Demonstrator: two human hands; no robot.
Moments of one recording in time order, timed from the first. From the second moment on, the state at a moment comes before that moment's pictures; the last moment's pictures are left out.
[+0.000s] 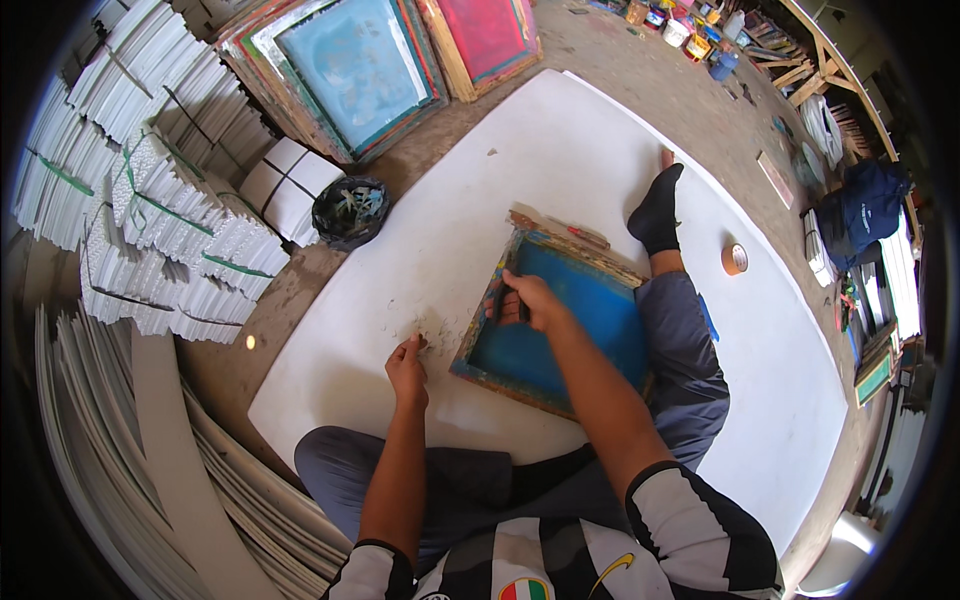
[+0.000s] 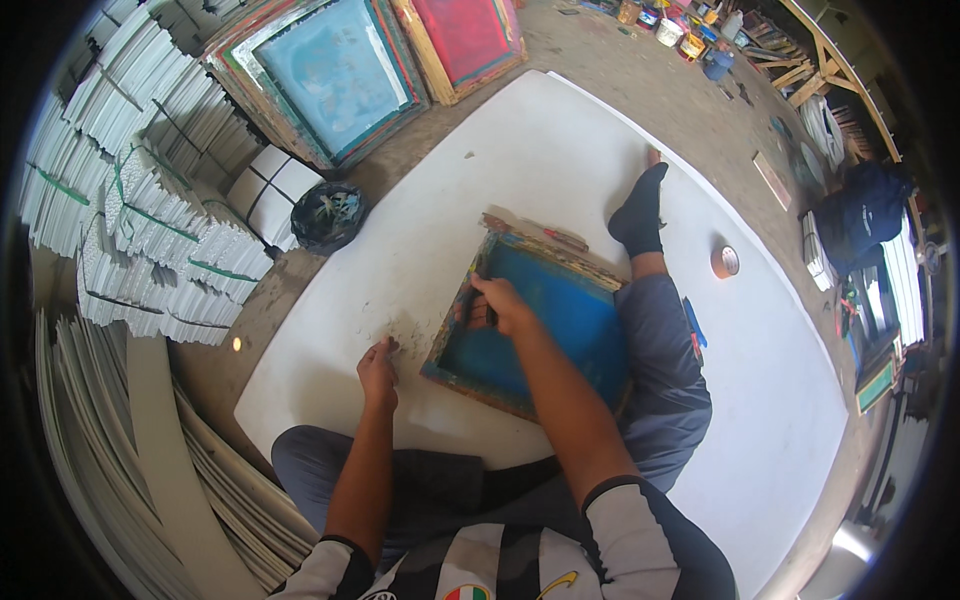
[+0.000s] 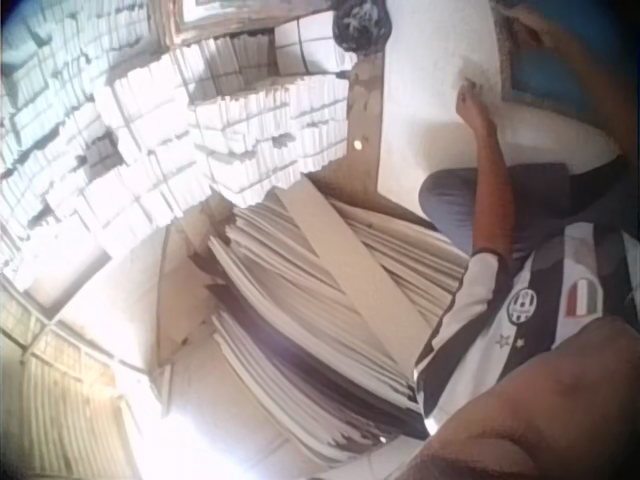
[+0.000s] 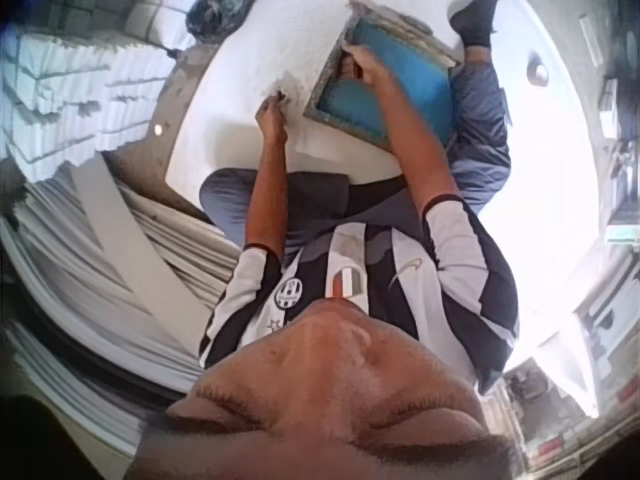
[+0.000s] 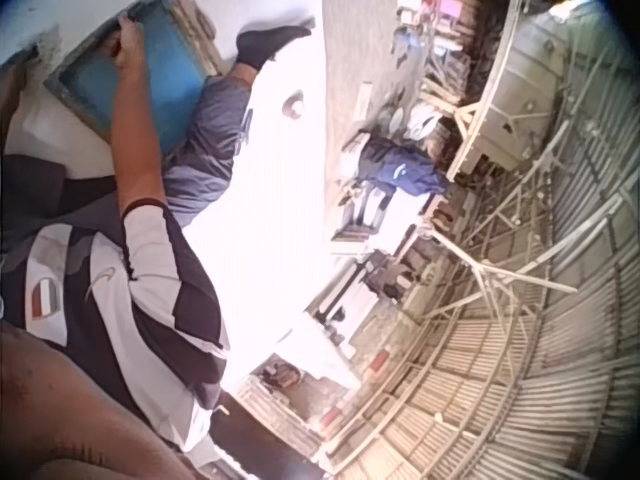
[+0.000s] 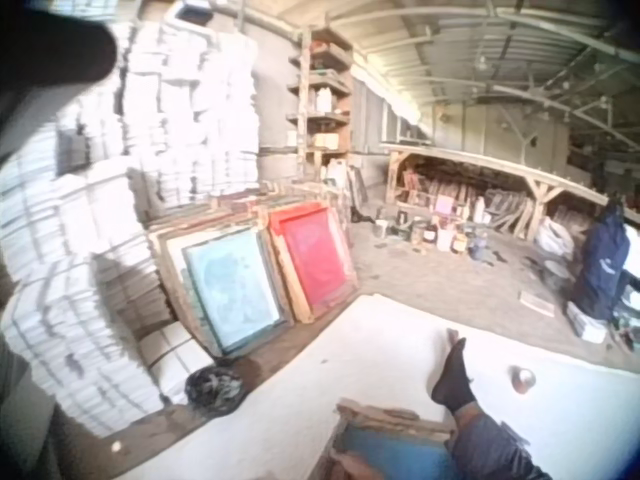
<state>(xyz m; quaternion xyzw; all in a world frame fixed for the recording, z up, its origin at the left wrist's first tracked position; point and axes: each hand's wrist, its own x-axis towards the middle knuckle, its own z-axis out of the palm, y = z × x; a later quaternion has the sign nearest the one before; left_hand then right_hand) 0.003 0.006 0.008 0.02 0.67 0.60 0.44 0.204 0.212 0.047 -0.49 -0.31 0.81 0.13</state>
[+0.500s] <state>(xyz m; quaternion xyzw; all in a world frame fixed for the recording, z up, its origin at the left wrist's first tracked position) 0.007 0.005 0.011 0.02 0.68 0.59 0.45 0.214 0.226 0.028 -0.43 -0.21 0.86 0.18</state>
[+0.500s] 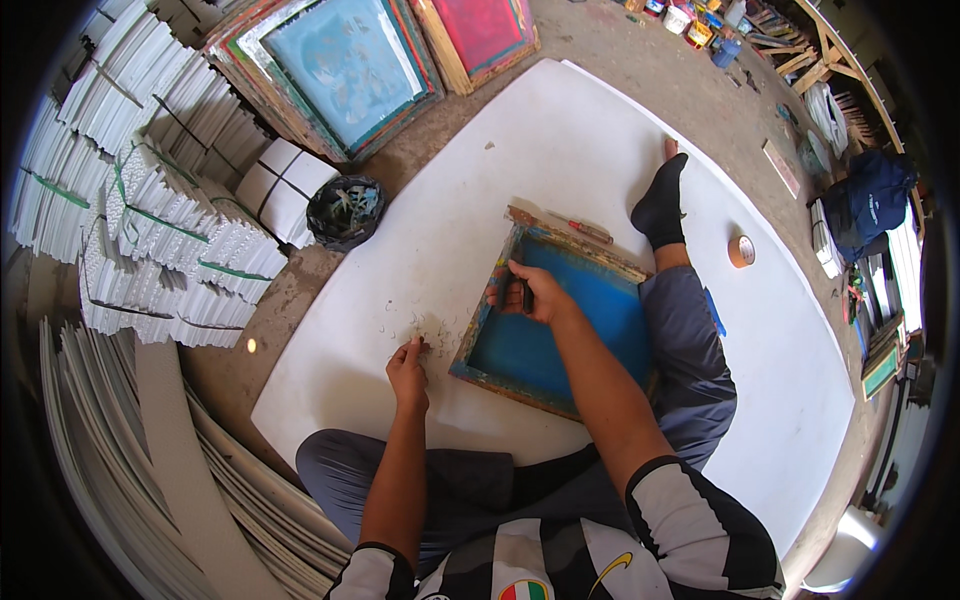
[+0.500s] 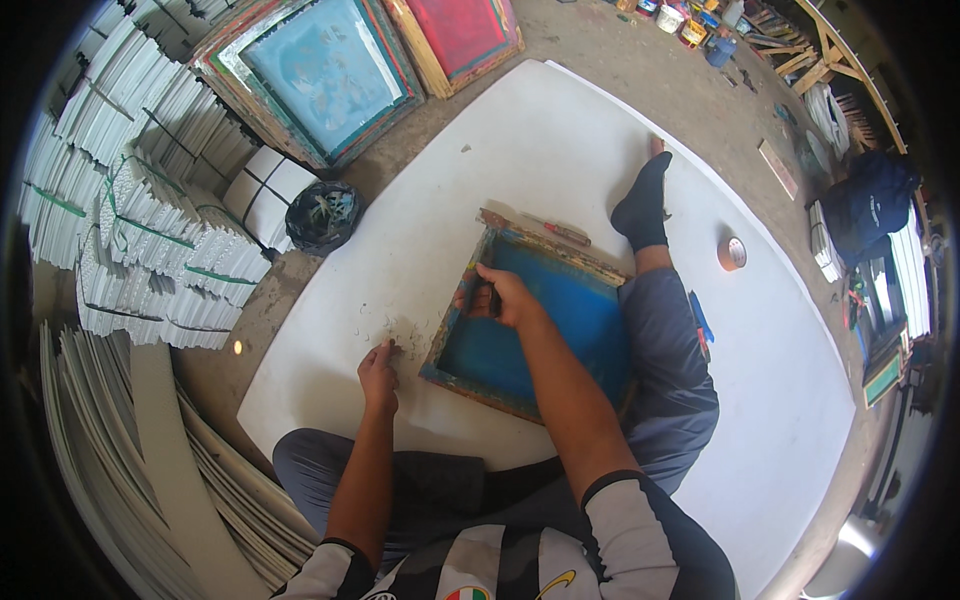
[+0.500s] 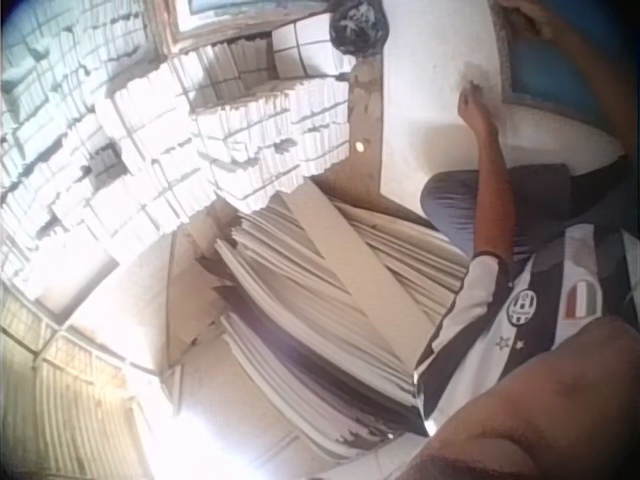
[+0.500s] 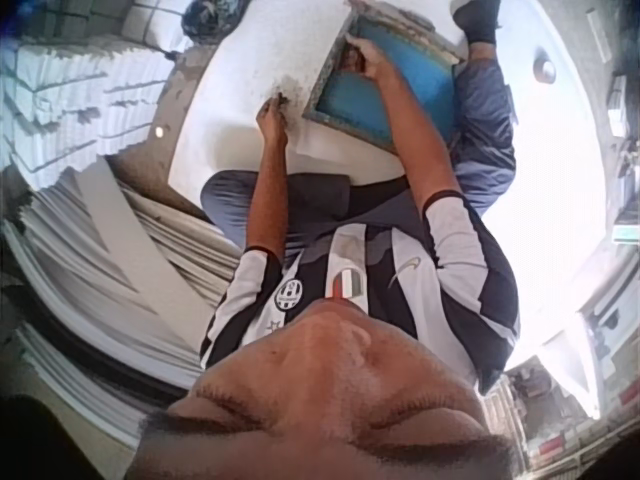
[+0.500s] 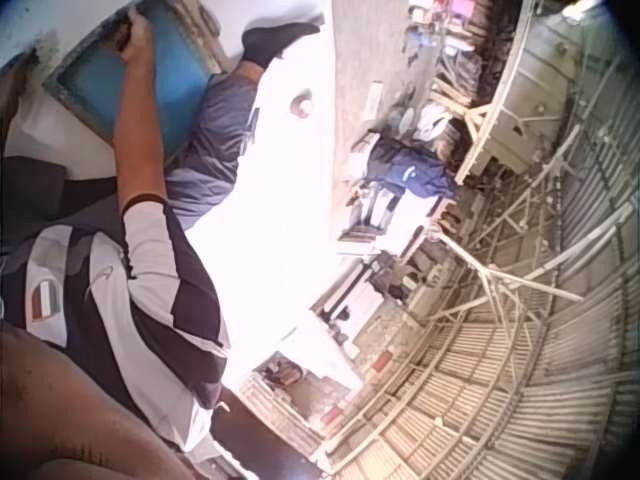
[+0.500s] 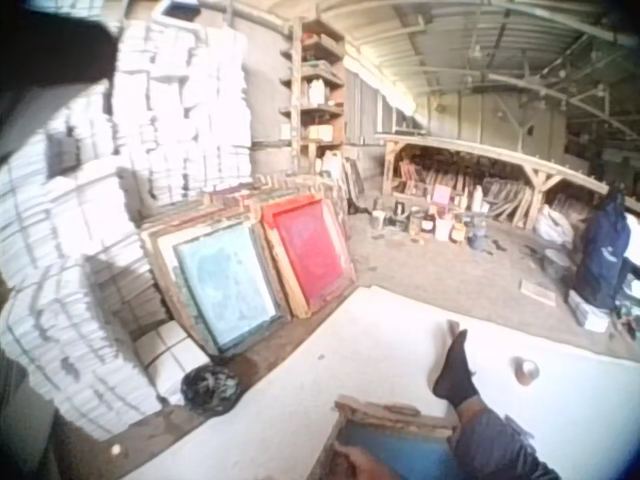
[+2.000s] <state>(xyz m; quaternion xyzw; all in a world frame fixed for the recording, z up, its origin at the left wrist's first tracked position) 0.004 0.004 0.031 -0.02 0.53 0.61 0.59 0.140 0.120 0.083 -0.38 -0.71 0.56 -0.19</state>
